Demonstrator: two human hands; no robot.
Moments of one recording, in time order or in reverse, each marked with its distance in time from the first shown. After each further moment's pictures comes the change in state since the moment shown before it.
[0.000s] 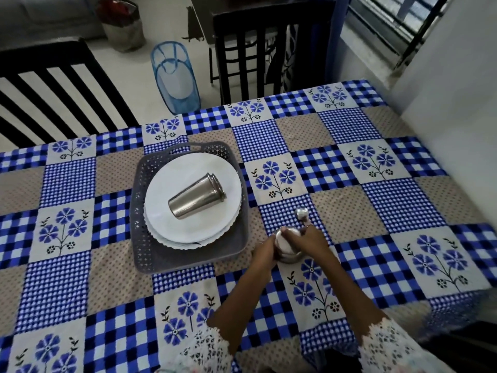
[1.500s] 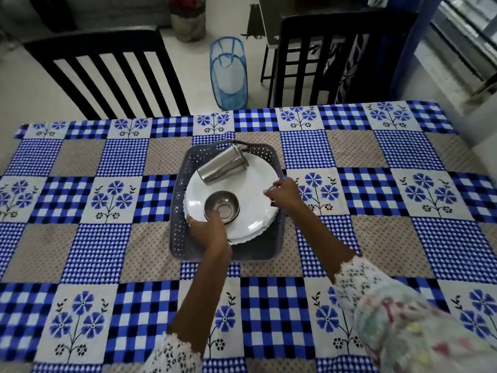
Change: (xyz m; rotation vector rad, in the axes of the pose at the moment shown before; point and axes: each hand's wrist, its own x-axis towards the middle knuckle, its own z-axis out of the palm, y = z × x) left_hand -0.052 0.096 -0.117 -0.368 0.768 0.526; right_hand 0.046 -0.177 0.052 0.212 -0.109 -0.271
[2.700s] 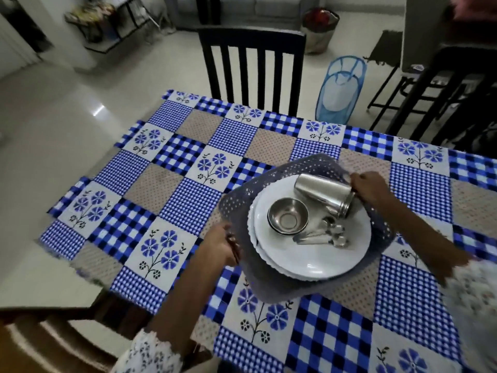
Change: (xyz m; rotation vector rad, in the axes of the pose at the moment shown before) left_hand 0.050 0.020 -0.156 -0.393 -0.238 -0.662; right_hand 0.012 -0.079 0.020 -0.483 -0.086 -0.413
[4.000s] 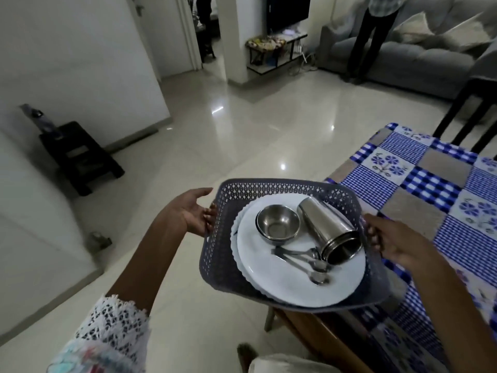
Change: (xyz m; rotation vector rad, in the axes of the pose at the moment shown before) left_hand -0.184 0.320 -0.718 0.015 -0.091 0.169; right_hand -0.394 -0.467 0.426 0.655 -0.576 0.218
